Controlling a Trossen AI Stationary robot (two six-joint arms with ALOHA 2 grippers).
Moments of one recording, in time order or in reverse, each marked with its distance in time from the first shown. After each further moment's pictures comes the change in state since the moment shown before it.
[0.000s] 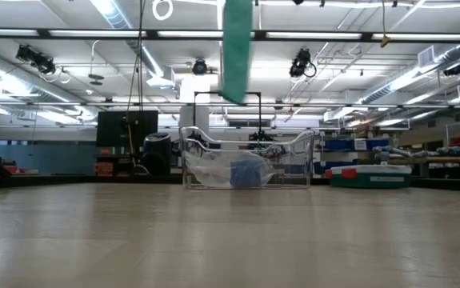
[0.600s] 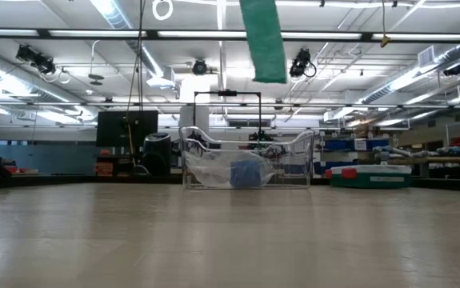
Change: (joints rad) left arm 0.001 0.000 0.000 0.005 0.055 -0.125; right arm 0.232 -0.065 0.000 0.361 0.296 -0.126
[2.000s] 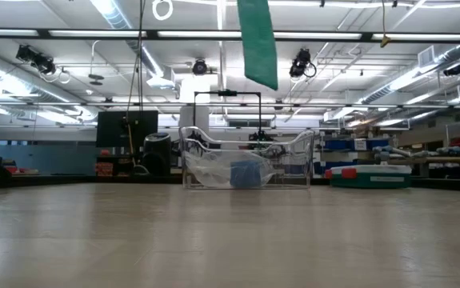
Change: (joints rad) left arm 0.000 0.001 0.000 0.003 -0.038 -0.174; right arm 0.052 0.082 0.000 0.134 0.064 -0.238
